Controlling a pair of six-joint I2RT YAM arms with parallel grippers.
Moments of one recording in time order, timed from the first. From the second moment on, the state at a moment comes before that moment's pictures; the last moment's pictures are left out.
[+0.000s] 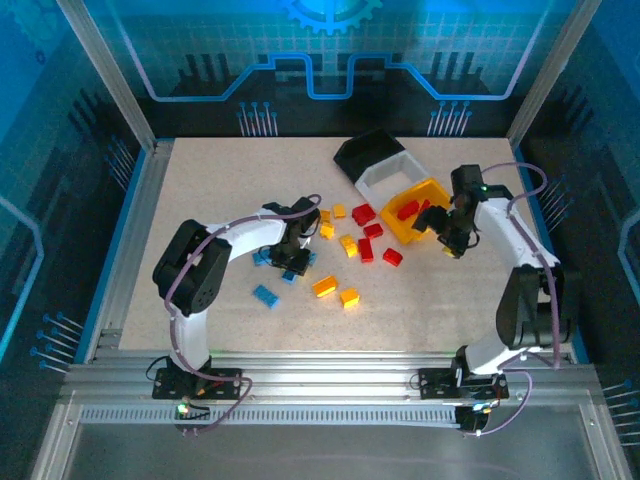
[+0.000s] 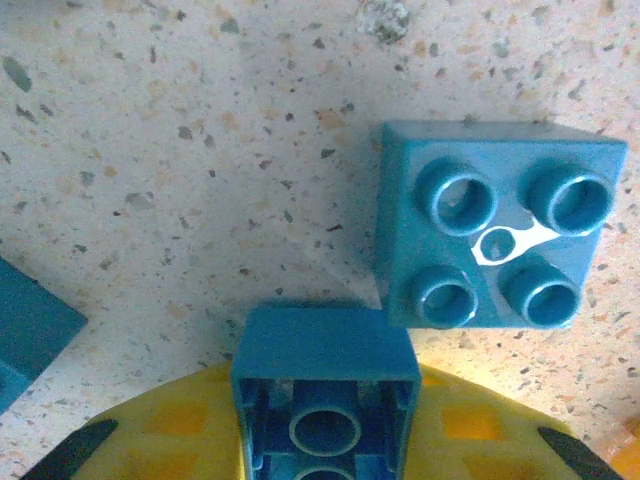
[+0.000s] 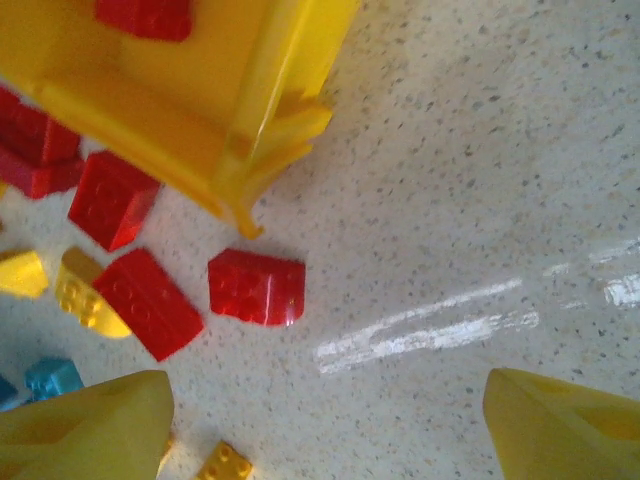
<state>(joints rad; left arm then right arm) -0.55 1.94 1.29 -0.85 0.01 -0.25 0.01 1.58 1.23 -0.98 -0.22 0.65</state>
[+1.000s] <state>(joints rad) -0.43 1.66 1.42 -0.89 0.18 -0.39 -0.03 1.91 1.40 -0.90 -0.17 0.60</state>
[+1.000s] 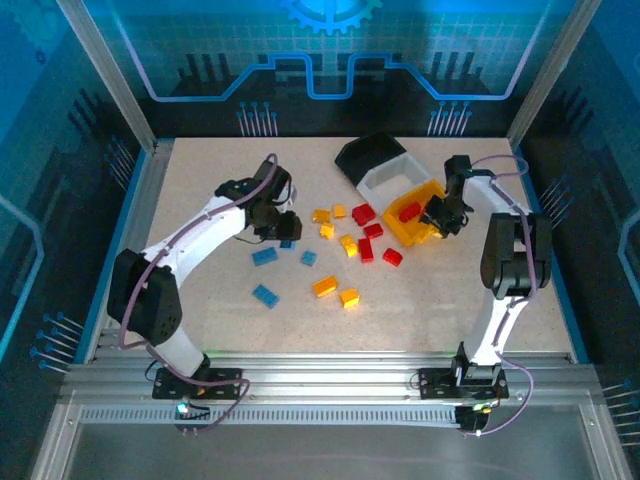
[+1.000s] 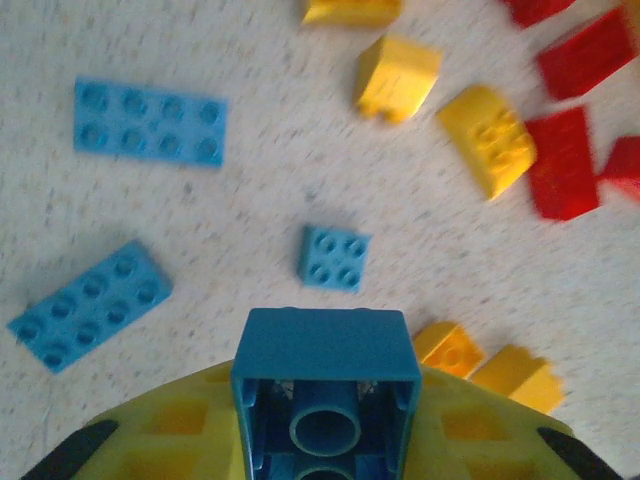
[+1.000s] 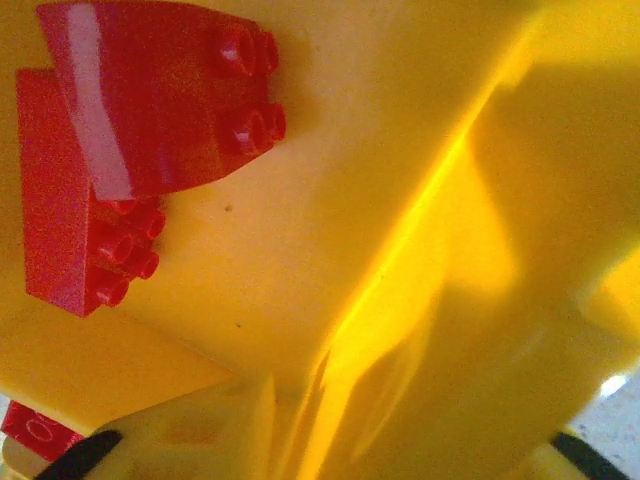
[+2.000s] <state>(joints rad) -0.39 2.09 1.93 -0.94 0.23 -0.41 0.09 1.89 1.41 -0.92 -0.13 0.46</state>
